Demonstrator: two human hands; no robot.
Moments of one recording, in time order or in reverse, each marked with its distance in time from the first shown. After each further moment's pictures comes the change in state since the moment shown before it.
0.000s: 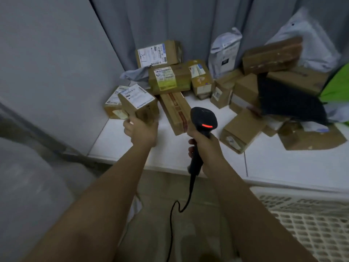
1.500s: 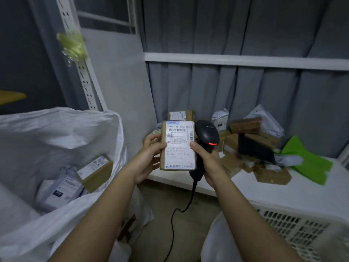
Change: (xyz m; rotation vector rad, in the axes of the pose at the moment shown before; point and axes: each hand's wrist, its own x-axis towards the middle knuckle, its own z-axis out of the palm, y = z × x) left_hand -0.249 0.008 -0.290 -0.790 -0.605 0.186; right_hand -0.259 -0.035 0.010 -0.069 -0.352 -0.485
